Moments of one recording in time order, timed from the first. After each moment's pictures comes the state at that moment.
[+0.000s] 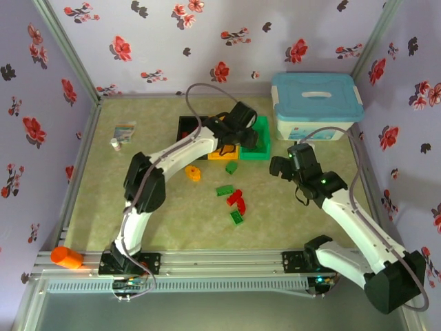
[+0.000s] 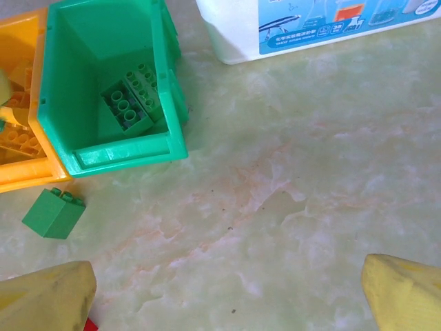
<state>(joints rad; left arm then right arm) -0.84 2.16 2.02 -0.69 -0.08 -0.38 0.45 0.96 0.81 -0.67 0.27 0.53</state>
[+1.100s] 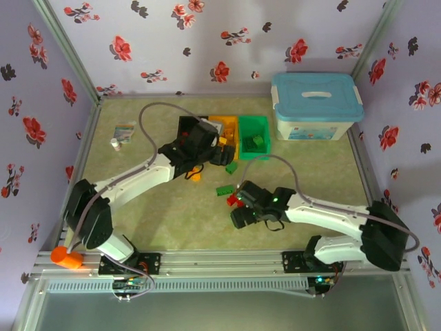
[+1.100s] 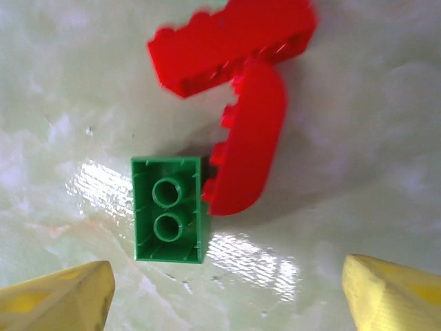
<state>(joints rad) -0.82 1.55 1.21 -0.40 -0.15 -0.41 1.06 1.28 0.71 -0.64 0.05 0.58</state>
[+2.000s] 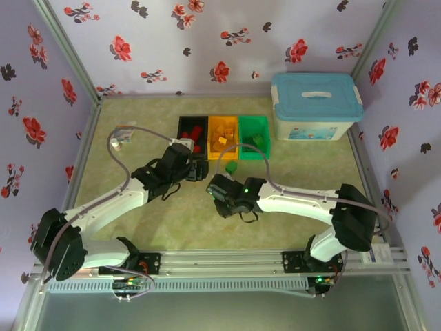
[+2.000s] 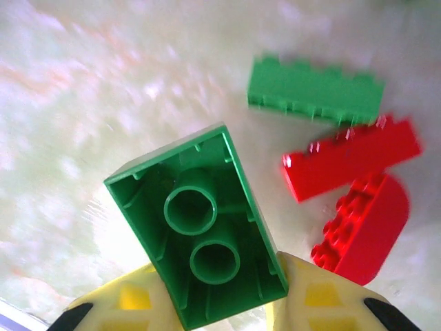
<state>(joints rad) -0.75 1.24 0.86 -0.35 -0.22 -0.49 1.13 1.51 1.07 -0.72 0.15 0.61</state>
